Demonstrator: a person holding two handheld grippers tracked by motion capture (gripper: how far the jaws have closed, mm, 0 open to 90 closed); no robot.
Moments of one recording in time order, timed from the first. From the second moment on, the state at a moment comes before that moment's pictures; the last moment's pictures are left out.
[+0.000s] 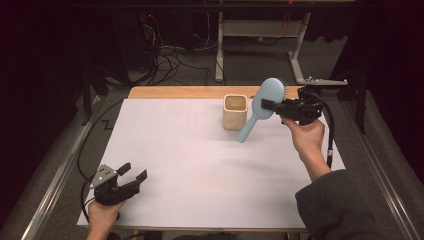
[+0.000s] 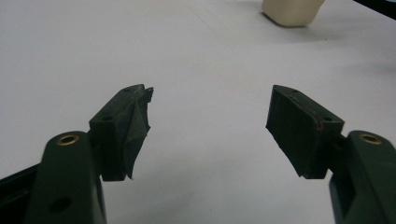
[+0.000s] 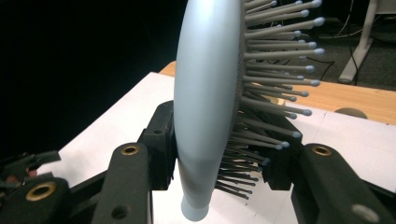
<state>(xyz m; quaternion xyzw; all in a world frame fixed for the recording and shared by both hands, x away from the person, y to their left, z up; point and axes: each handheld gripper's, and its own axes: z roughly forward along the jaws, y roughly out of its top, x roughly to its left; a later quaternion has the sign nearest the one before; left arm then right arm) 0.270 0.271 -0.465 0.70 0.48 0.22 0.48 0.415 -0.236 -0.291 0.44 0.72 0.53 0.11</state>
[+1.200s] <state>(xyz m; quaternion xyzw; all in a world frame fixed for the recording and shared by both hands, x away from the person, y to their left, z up) 0.271 0.275 -0.466 0.69 0.50 0.21 0.48 0.471 -0.210 -0.245 0.46 0.69 0.53 0.16</state>
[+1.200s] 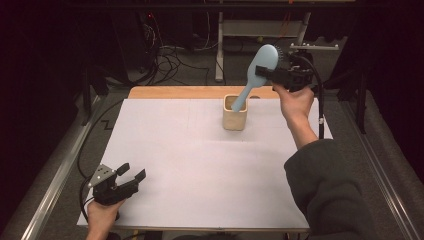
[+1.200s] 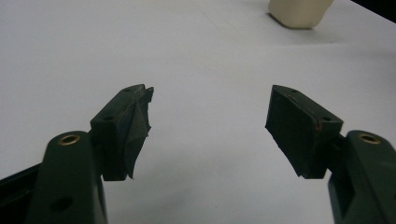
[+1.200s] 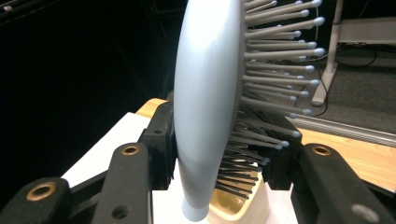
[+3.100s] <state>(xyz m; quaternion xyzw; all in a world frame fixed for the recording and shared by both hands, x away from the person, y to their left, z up) 0.268 0.272 -0.463 0.70 0.49 0.22 0.48 0.499 -0.192 -0.281 0.48 0.71 0.48 0.19</state>
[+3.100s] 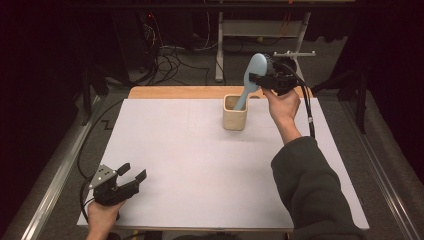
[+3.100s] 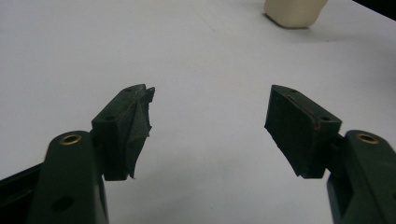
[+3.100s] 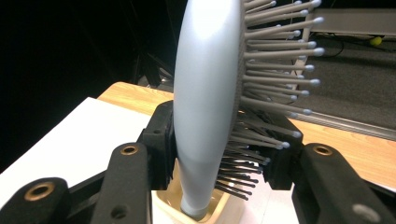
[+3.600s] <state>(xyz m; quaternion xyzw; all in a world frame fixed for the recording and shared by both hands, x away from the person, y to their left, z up) 0.268 0.271 -0.463 0.70 0.48 0.22 0.47 0.500 -0.187 -0.293 0.48 0.72 0.47 0.19</state>
